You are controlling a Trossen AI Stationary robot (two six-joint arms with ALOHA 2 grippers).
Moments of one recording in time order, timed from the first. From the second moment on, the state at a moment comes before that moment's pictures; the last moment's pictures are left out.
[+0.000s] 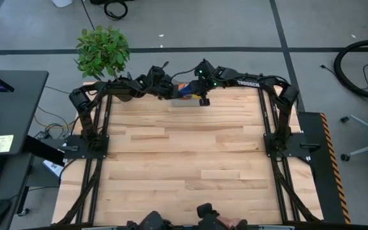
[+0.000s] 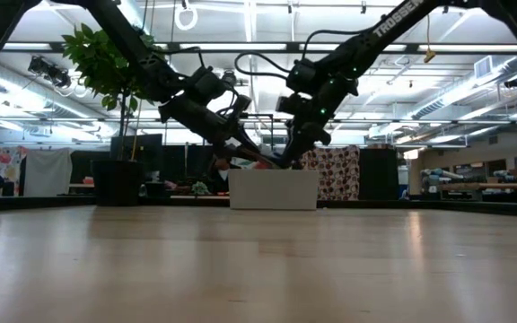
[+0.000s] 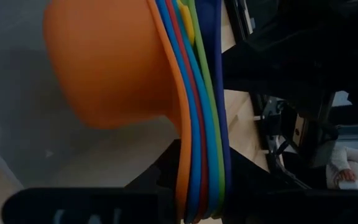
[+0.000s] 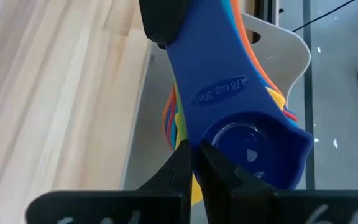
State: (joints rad) left arm 0.70 1.87 1.07 0.16 0.49 -0.81; right arm -0.61 1.89 1.42 -0.44 -0.23 -0.77
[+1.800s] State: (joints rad) left arm 0.72 1.98 1.07 0.35 0.68 -0.91; right arm -0.61 1.76 1.42 -0.49 -0.25 -0.76
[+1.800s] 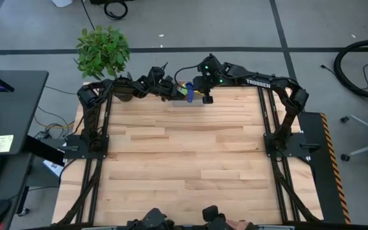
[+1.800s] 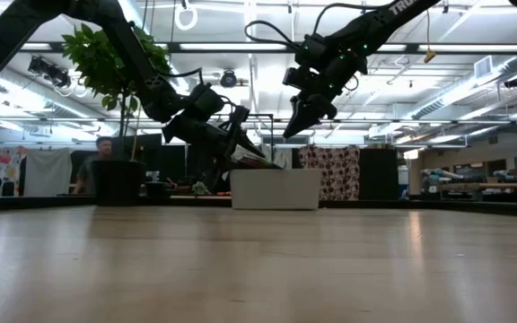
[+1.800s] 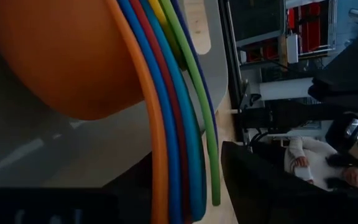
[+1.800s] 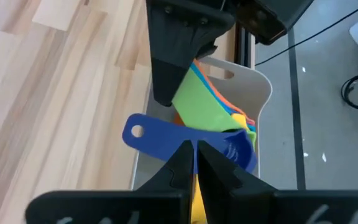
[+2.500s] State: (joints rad) left arm 0.76 1.99 1.07 0.41 0.96 -1.12; right arm -0.61 1.76 1.42 -0.50 -0.26 -0.76
